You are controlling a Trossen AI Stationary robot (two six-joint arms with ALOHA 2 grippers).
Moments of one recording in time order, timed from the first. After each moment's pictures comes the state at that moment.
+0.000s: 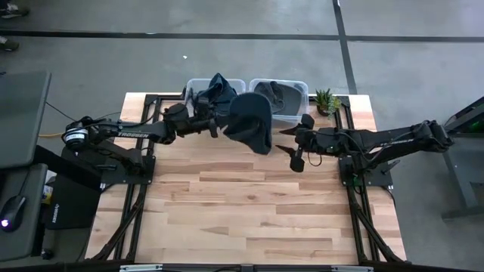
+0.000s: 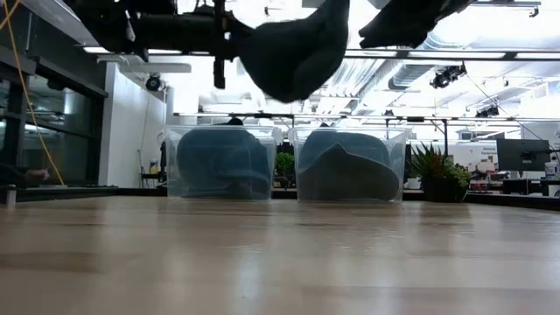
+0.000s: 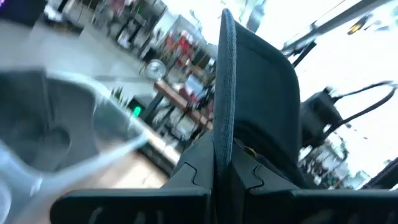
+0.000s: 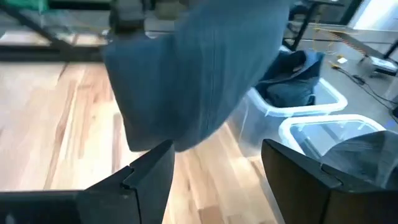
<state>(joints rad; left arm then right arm) 0.30 1.30 0.68 0.80 0.07 -0.70 0.07 1.00 0.77 -0.14 0.38 0.02</state>
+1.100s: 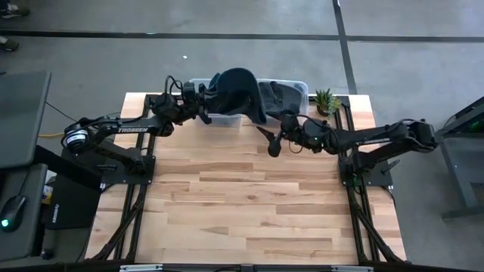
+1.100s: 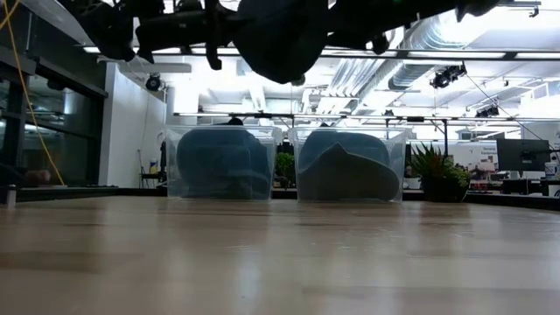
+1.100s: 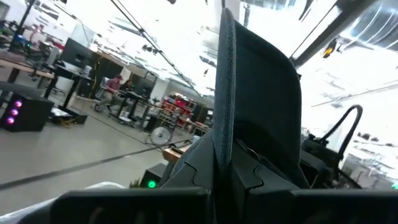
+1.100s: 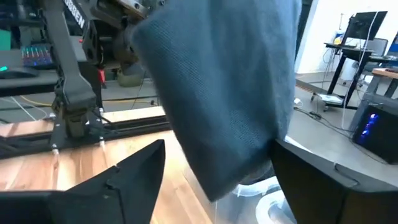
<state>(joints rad) 0.46 1.30 0.68 1.06 0.15 -0.50 -0.05 1.26 0.77 0.44 0.43 -0.04</state>
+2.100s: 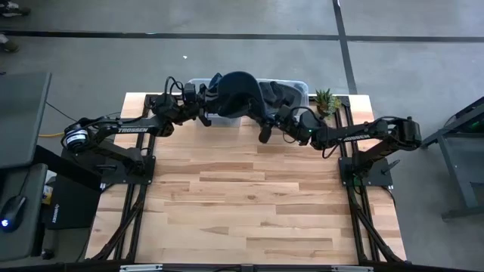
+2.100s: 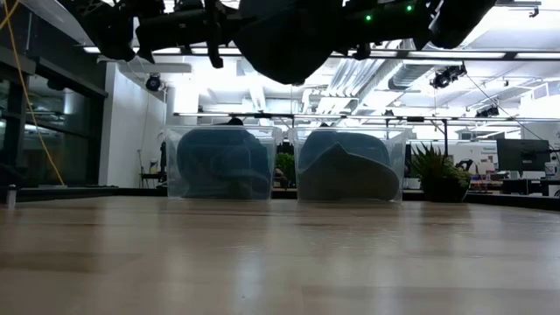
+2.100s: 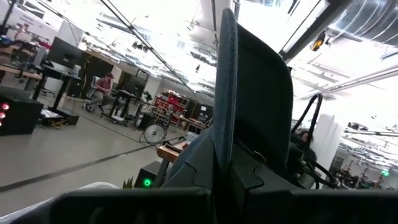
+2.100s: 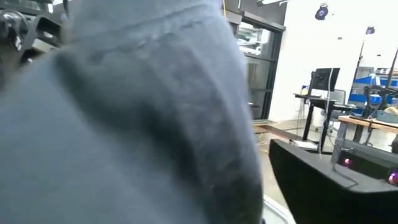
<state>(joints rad) 0.46 1.30 0.68 1.06 0.19 -0.48 -0.18 1.45 0.77 0.90 0.37 -0.16</state>
